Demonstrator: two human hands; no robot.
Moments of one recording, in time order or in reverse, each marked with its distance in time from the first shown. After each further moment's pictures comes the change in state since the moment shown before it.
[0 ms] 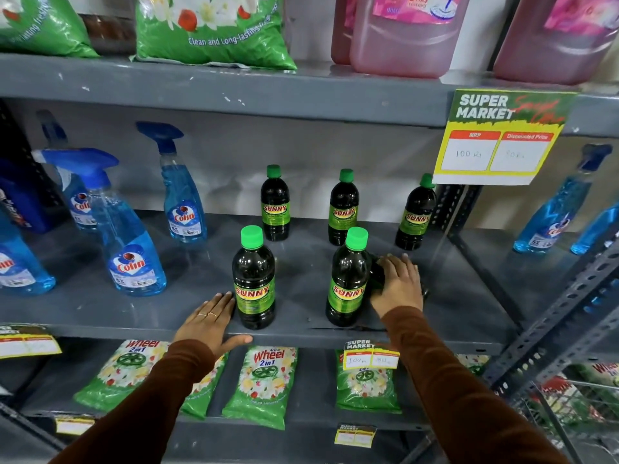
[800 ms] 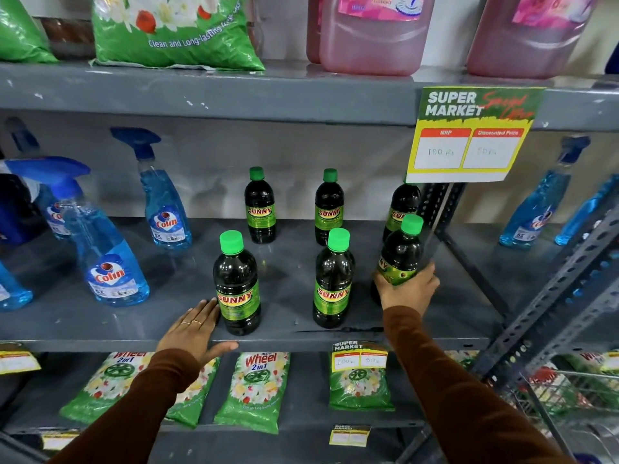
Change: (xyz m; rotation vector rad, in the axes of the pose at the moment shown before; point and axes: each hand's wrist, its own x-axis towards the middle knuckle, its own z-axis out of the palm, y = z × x) left_hand 0.000 0.005 -0.008 0.029 -0.046 -0.032; right_hand -0.001 0.015 -0.012 0.590 0.341 0.518
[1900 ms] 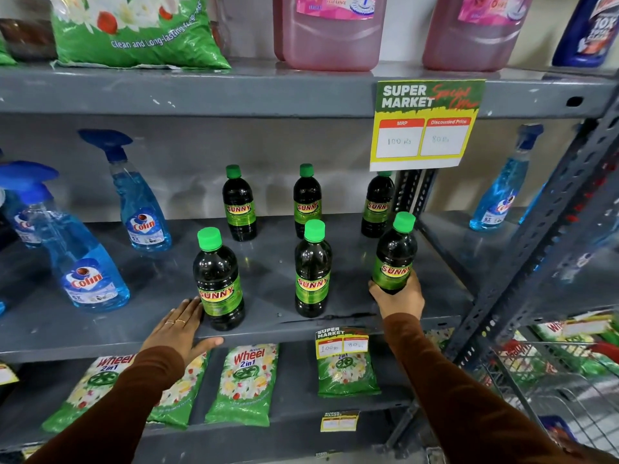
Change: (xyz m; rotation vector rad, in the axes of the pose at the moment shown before) left_hand -0.003 0.004 -0.001 0.001 -0.005 0.003; right_hand -0.009 0.036 -0.032 0.009 -0.032 -0.003
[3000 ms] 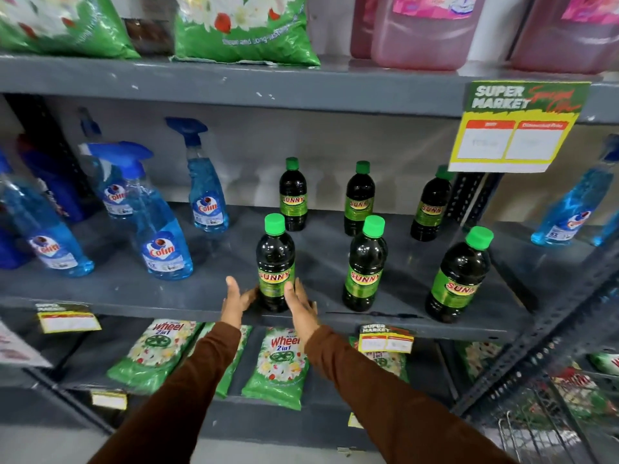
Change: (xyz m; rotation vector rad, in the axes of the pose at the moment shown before) left_hand -0.002 0.024 0.000 -1.658 0.142 -0.418; right_hand -0.166 -0.083 0.108 0.167 -1.074 0.130
